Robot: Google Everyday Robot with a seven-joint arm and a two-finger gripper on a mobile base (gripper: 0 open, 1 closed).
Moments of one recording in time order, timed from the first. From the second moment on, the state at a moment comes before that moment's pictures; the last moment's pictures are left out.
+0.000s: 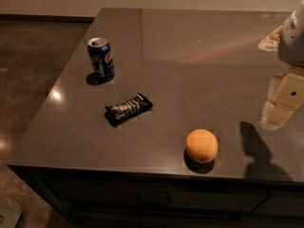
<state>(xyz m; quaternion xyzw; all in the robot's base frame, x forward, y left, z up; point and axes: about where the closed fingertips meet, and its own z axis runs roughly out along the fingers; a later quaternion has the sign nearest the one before) 0.438 -0.217 0.976 -0.60 0.78 -0.03 0.16</state>
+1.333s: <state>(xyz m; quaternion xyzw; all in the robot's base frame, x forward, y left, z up) 0.490 -0.152 0.973 -0.66 0.73 0.02 0.19</state>
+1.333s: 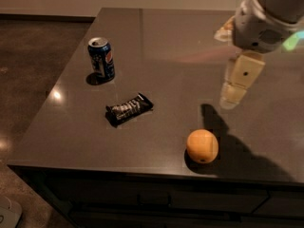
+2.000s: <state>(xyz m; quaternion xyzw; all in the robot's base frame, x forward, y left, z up) 0.515 -0.103 0.951 -0.70 0.69 0.05 0.18</state>
